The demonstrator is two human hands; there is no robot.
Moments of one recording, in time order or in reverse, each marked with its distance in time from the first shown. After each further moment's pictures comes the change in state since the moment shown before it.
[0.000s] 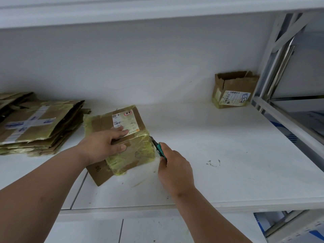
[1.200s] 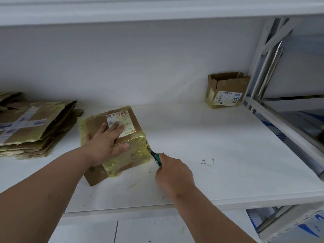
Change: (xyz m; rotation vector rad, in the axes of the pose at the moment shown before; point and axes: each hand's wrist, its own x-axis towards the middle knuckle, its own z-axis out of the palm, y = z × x) left_hand 0.020 -0.003 0.026 0.108 0.014 -0.037; right_hand -0.002 0.000 -0.017 -0.224 -0.256 0.107
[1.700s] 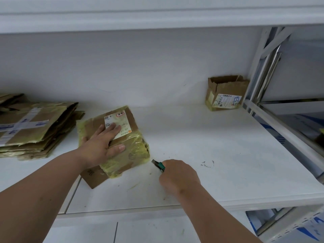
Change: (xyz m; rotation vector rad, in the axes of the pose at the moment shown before) left_hand -0.009 -0.014 -0.008 -0.102 -0.003 0.020; right_hand 0.001 0.002 -0.012 -0.040 -0.176 0.119
